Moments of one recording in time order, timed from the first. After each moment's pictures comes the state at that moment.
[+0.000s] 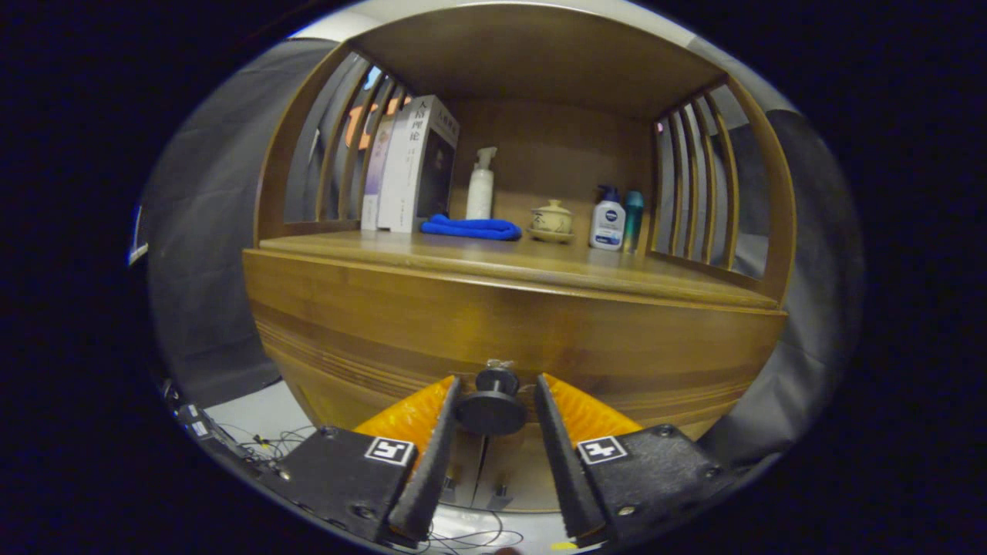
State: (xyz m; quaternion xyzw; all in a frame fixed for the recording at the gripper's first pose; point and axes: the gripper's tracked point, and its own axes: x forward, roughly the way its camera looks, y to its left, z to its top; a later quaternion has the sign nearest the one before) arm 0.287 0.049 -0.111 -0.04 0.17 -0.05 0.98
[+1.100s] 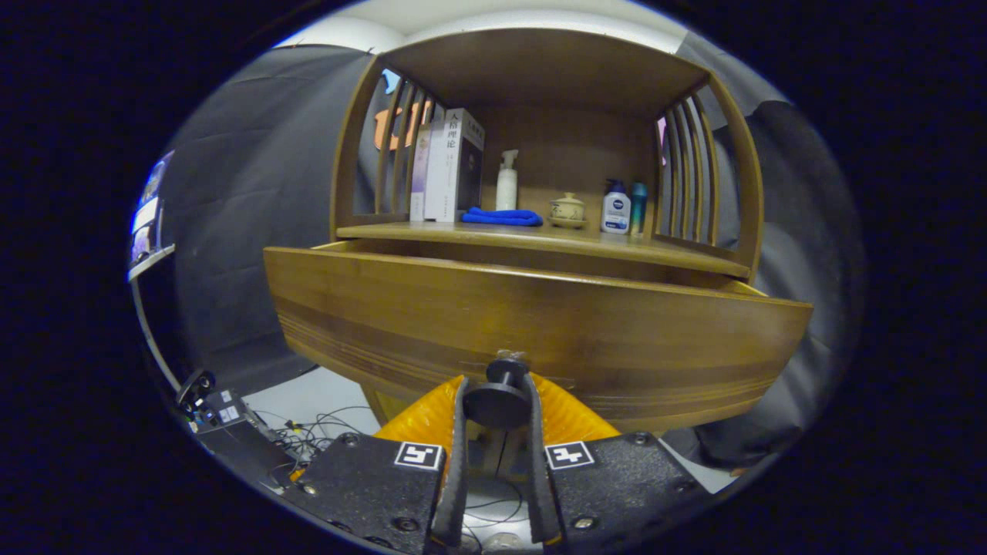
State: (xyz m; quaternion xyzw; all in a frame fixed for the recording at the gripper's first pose) arm 0.169 0.076 -0.117 -0.02 0.18 0.00 0.98
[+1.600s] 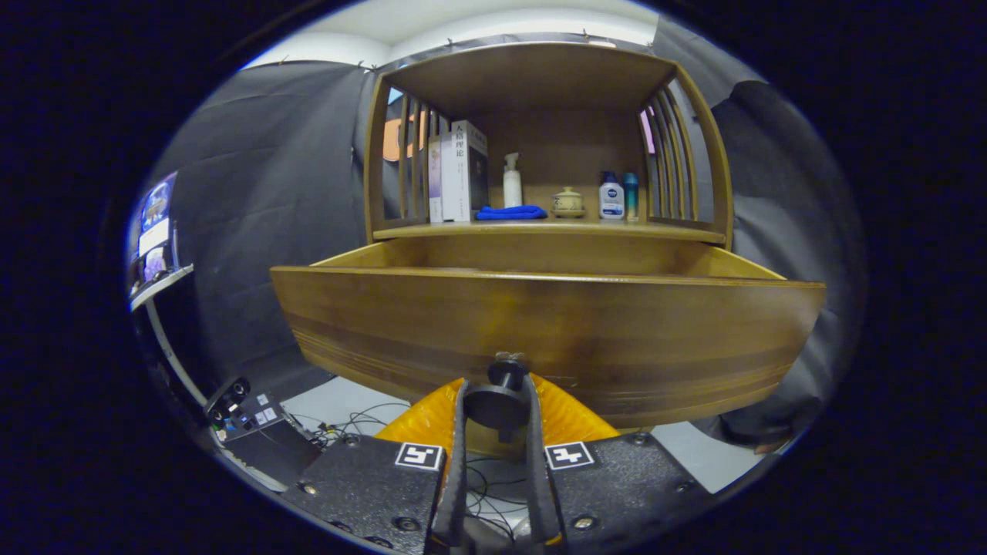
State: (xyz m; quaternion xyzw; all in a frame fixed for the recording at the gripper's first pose) arm 0.105 0.092 -0.118 0.02 0.18 0.02 0.98
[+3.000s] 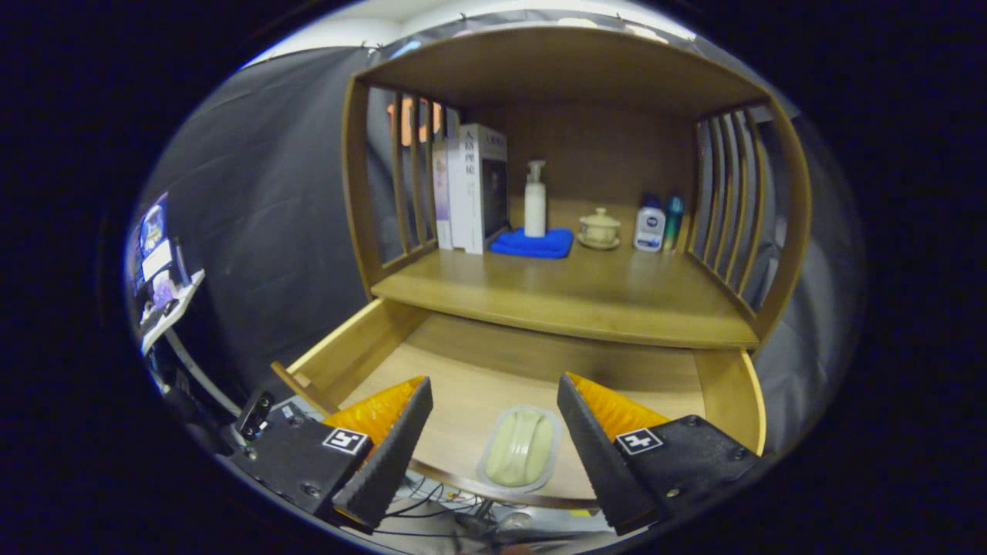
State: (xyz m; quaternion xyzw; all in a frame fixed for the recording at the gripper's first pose) arm 0.206 0.086 -0.005 -0.01 0.32 0.05 0.95
